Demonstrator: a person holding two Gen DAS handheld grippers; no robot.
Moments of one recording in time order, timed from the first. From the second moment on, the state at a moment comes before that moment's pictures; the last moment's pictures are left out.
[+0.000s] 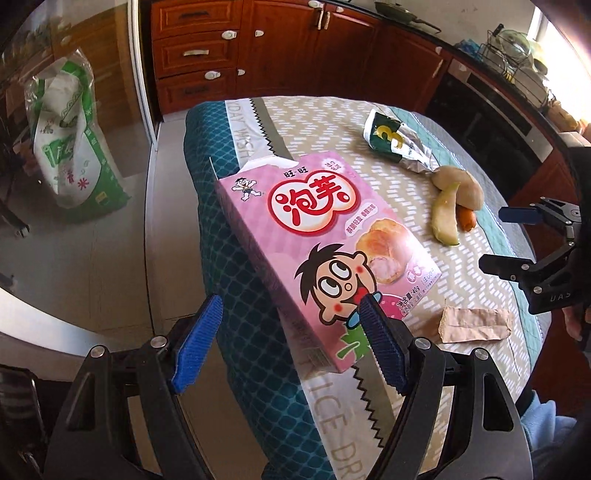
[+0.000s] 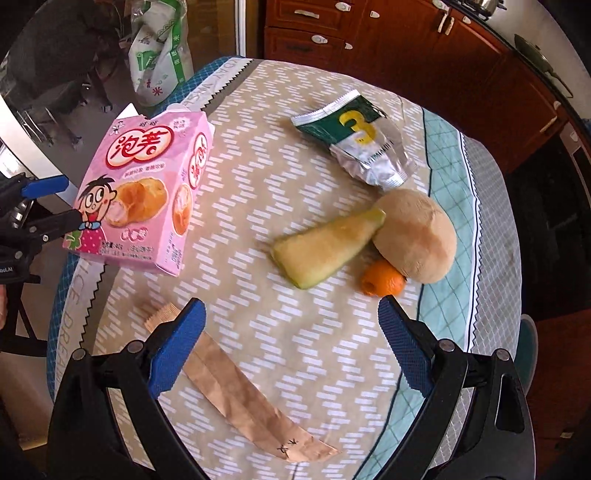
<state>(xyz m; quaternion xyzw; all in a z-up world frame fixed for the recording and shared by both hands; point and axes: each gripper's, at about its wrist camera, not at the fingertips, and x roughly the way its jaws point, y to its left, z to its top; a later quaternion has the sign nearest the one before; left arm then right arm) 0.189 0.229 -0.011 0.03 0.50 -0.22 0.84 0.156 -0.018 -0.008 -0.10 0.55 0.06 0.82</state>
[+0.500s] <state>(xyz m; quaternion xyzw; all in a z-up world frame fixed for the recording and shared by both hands) 0.199 0.227 -0.019 0.02 0.51 -0.24 0.83 0.188 0.025 -0.024 -0.11 0.56 0.12 0.81</state>
